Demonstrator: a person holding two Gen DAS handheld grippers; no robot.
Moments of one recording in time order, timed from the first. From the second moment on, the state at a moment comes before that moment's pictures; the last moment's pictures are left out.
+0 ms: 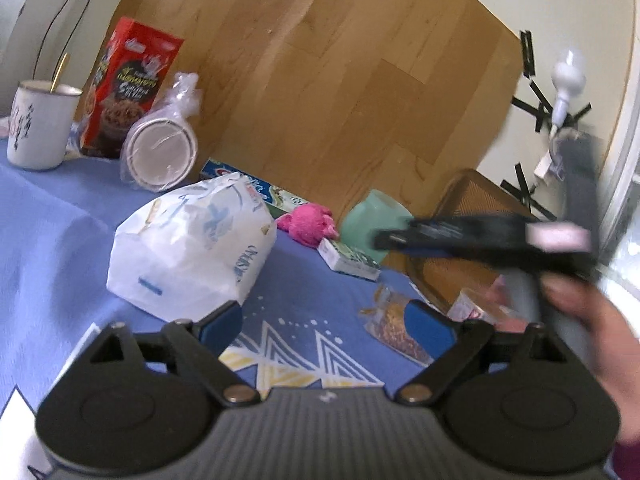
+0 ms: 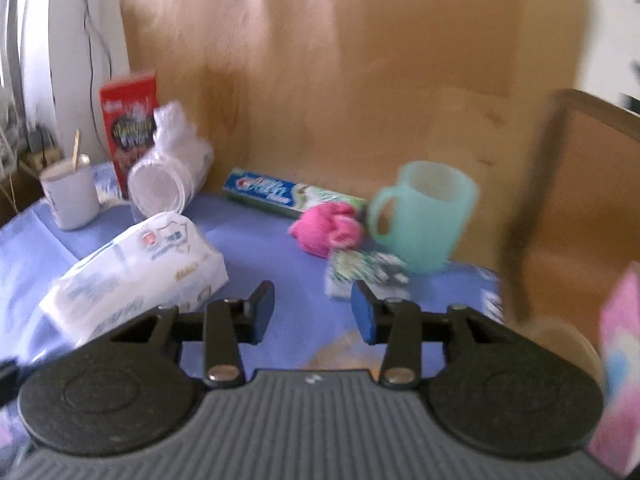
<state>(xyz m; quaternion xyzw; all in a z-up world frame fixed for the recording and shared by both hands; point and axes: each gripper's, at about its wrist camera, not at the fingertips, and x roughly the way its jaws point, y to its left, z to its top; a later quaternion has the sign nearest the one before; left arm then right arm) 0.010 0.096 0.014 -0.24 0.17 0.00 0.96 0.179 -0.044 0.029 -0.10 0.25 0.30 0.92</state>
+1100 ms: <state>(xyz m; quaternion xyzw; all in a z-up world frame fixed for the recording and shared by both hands) 0.018 0.089 0.008 -0.24 0.19 -0.07 0.95 0.007 -0.181 -0.028 -0.05 0.23 0.26 0.94</state>
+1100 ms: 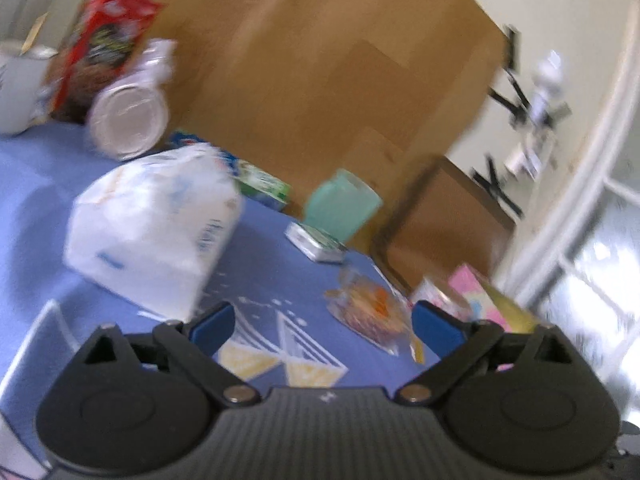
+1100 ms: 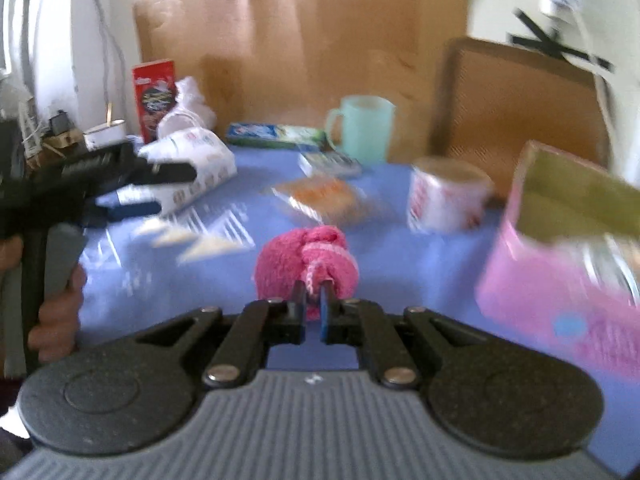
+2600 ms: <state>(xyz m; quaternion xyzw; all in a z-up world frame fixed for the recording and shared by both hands) 0.023 0.028 0.011 -0.05 0.22 -0.08 0.97 -0.037 -0.186 -0.083 -0.02 0.17 0.26 0.95</state>
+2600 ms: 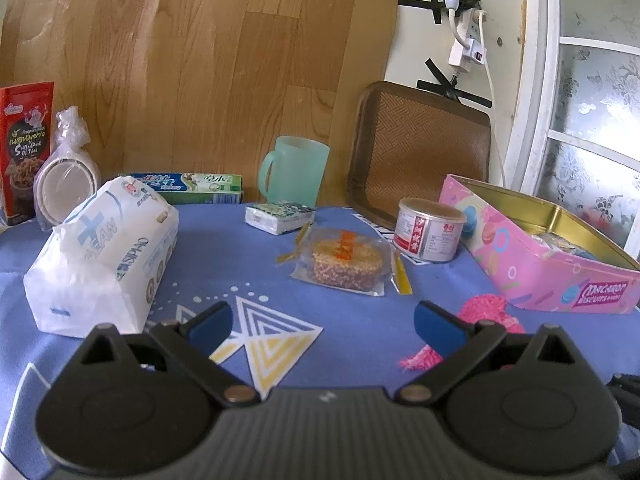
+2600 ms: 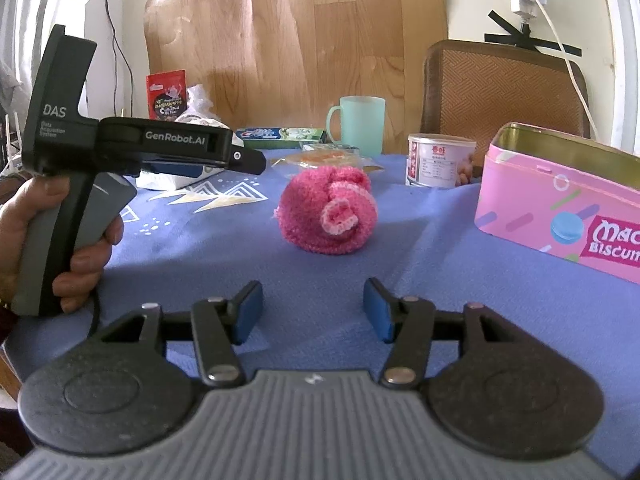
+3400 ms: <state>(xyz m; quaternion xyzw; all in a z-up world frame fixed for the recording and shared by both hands) 0.022 0.031 0.011 -0.05 0.21 -0.07 0.97 -0.017 -0.218 -0.083 -0.02 0.18 0.23 0.96</state>
